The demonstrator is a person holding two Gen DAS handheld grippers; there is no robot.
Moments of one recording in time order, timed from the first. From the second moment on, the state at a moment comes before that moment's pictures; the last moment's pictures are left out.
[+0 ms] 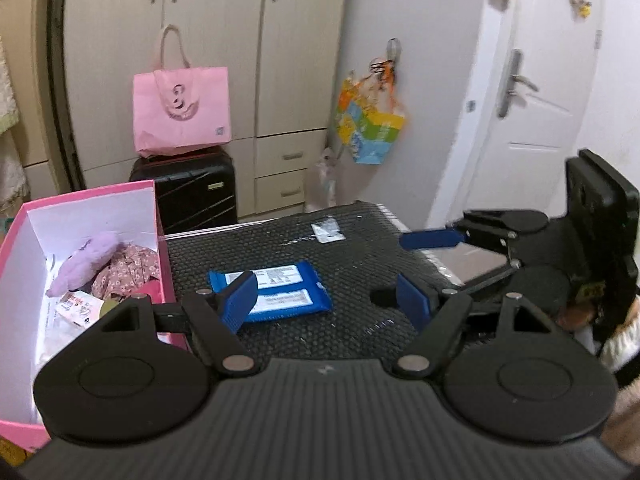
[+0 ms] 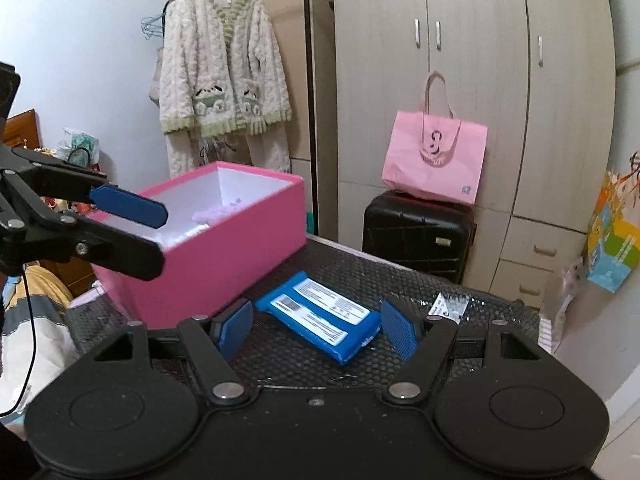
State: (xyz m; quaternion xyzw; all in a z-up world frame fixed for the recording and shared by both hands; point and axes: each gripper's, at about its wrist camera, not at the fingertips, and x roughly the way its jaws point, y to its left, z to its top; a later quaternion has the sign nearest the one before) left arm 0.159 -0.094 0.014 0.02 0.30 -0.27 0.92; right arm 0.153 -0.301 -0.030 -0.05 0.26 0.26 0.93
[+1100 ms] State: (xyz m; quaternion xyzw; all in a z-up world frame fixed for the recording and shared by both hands) left arm 0.302 -0.125 -0.104 -0.03 0.42 -0.07 0.90; right arm 0.247 -0.277 -0.126 -0.08 0.33 0.29 0.90
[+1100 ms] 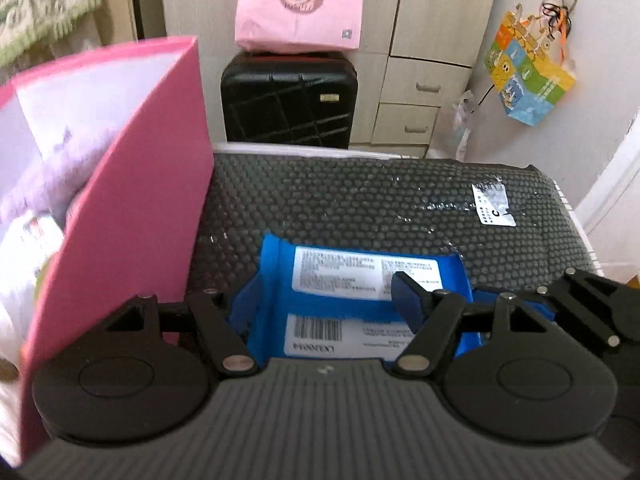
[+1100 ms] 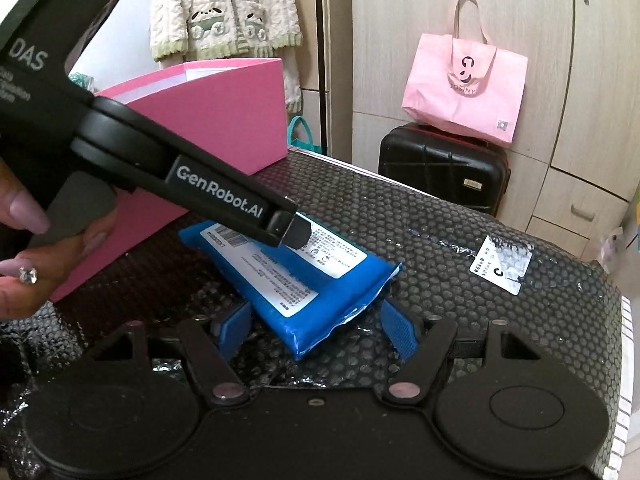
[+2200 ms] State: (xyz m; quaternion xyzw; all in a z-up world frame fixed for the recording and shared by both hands) left arm 0.268 -0.131 -0.102 -0.03 0.38 -0.13 0.91; right arm 0.238 -0.284 -0.120 -0.05 0.32 0.28 0.90
